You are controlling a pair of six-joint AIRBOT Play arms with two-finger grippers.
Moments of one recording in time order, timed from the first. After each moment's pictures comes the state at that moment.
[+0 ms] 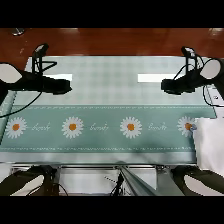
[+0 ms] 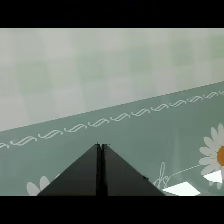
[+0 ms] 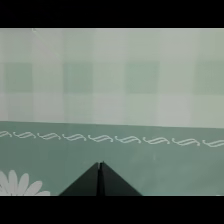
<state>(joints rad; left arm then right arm) -0.12 -1.13 1.05 1.13 -1.03 -1.43 0.11 -1.24 1.16 -1.44 1.14 1.71</state>
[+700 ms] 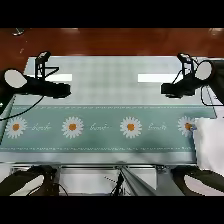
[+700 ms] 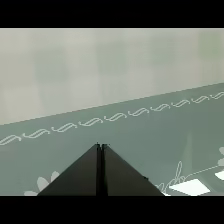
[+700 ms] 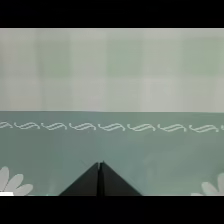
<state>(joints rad) -0.12 -1.14 1.01 1.17 -1.00 -1.45 0.11 -1.27 1.16 -1.50 1.19 1.73</state>
